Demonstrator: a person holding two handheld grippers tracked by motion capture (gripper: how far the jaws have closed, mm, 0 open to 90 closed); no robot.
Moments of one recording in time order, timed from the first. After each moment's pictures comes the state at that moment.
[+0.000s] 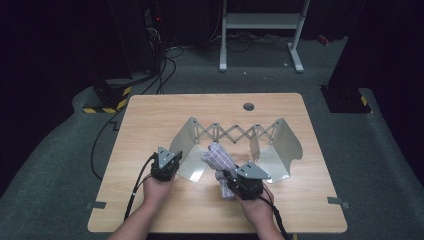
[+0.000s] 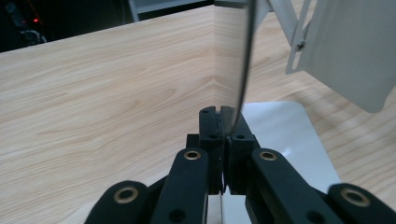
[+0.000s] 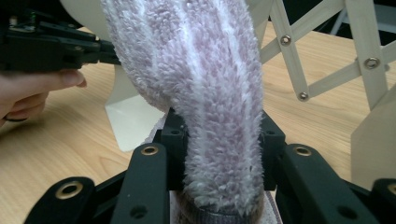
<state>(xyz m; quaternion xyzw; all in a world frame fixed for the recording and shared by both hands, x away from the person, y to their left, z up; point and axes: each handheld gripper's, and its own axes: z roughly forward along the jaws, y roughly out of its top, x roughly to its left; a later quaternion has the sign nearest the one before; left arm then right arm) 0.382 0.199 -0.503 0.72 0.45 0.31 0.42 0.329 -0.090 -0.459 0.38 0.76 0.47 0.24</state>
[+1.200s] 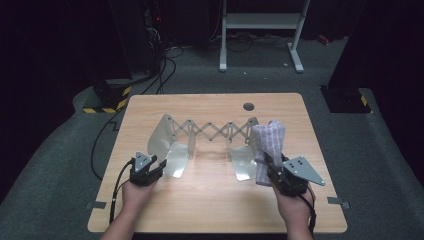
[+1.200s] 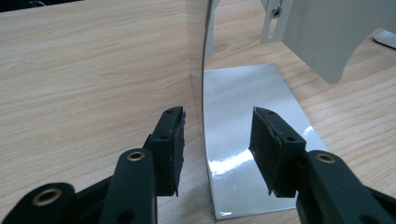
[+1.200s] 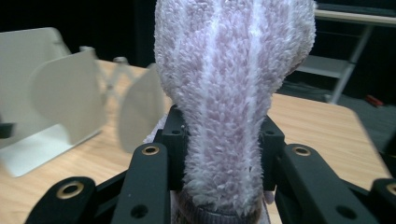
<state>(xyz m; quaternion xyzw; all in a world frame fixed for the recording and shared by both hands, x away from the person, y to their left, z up) 0.368 0.262 -0.519 0.72 0.48 0.29 0.41 0.313 -0.182 -0.400 0.45 0.66 0.48 0.36</state>
